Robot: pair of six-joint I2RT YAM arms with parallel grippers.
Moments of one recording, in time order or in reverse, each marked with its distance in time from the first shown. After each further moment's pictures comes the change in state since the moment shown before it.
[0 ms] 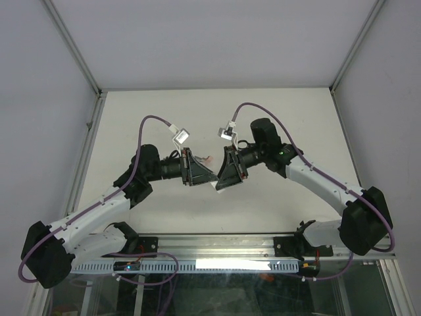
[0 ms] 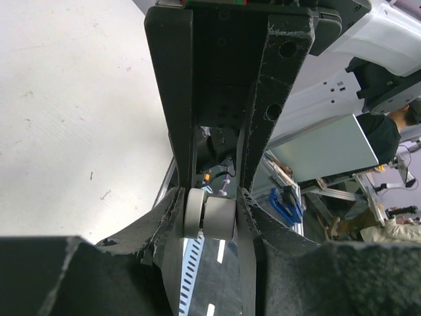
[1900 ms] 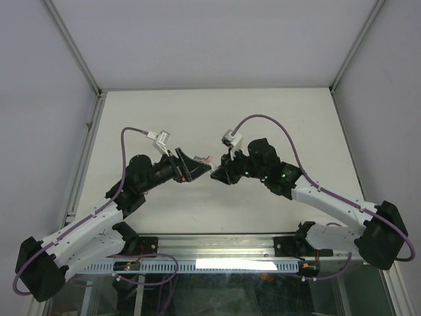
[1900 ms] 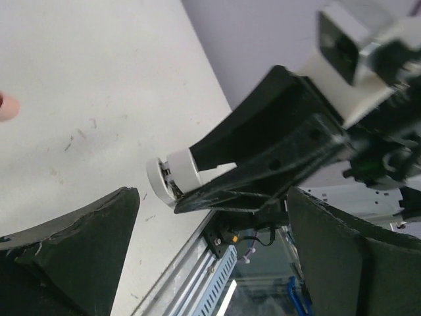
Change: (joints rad) left arm 0.001 -0.121 -0.112 -0.086 -0.404 -0.132; right arm 0.242 -0.161 -0.148 0.095 0.990 -0.105
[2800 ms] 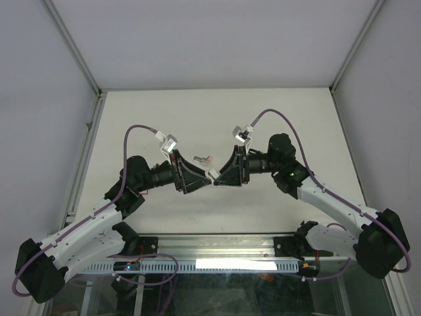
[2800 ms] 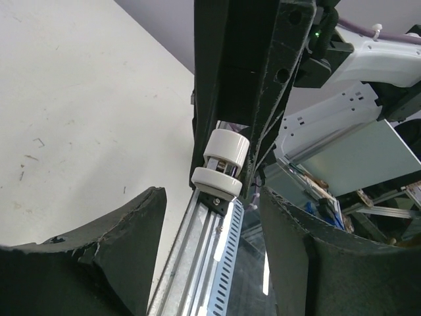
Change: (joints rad) left arm 0.000 -0.058 -0.004 0.105 0.297 0.240; right arm -0.208 -0.060 -0.108 0.383 -0.695 0.361
